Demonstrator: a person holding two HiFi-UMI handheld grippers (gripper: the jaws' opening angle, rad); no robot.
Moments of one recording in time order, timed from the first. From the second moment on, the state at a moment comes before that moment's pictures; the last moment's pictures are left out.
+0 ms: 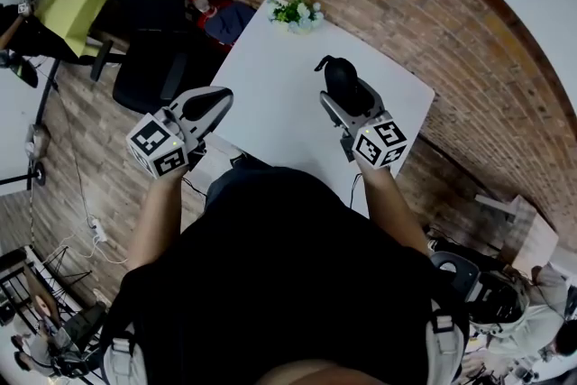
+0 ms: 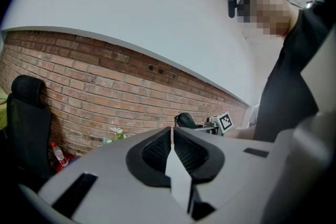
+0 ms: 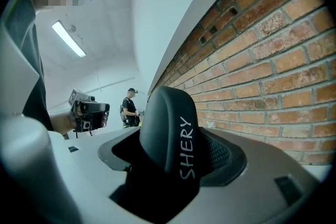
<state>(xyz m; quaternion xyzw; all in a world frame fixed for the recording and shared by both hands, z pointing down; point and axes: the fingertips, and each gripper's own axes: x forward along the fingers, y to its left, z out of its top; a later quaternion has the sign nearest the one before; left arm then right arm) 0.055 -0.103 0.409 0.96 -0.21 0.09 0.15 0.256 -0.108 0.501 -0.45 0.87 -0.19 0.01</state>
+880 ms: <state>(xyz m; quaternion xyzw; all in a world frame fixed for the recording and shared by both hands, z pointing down) 0.024 -0.116 0.416 0.96 -0.20 0.07 0.15 0.229 -0.116 0.508 -0.45 0.87 -0.20 -0.01</state>
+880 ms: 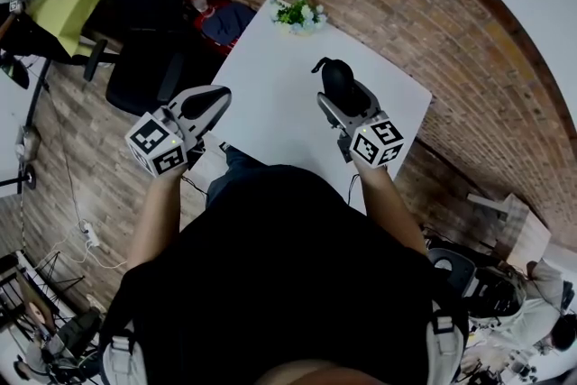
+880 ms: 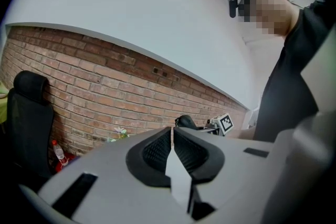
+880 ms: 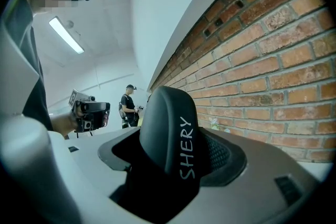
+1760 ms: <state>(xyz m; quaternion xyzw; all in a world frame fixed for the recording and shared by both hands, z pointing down) -0.015 -0.156 0.417 0.97 -0.19 0.07 0.16 0.197 -0.151 0.528 -0.47 0.85 -0.22 -0.04</state>
